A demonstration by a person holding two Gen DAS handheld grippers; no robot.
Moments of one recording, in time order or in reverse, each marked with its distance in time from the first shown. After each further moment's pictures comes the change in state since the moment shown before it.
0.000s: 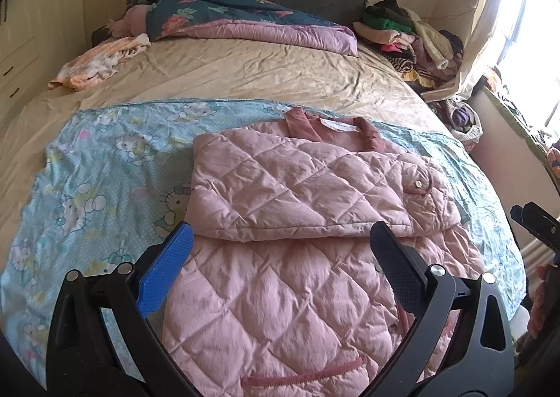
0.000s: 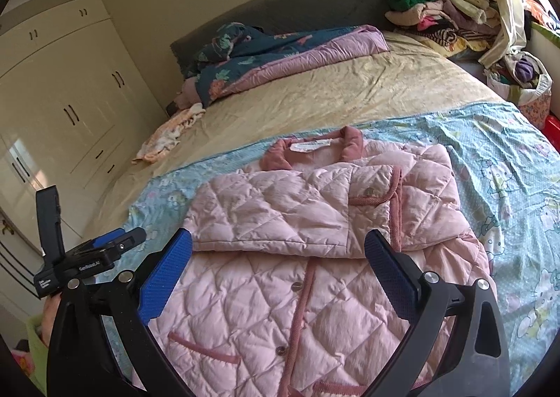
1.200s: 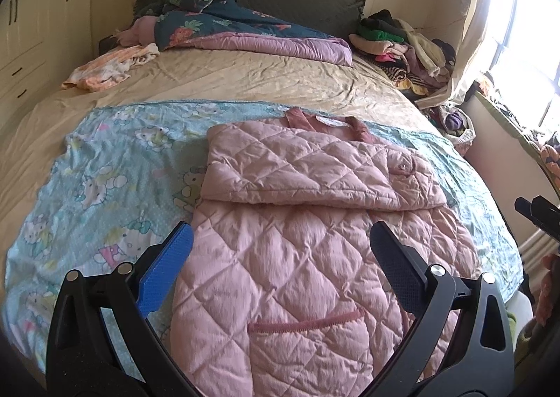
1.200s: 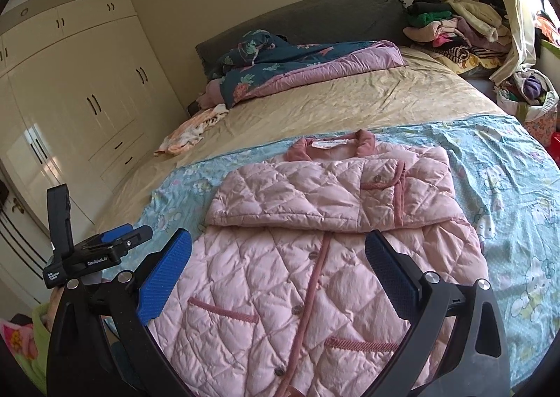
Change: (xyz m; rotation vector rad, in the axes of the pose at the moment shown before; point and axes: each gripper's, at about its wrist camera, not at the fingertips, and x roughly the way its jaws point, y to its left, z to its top) left arm -0.057 0.003 -0.057 0.004 -0.062 0.004; right arm -0.060 0.020 -0.048 -0.061 -0.023 0.045
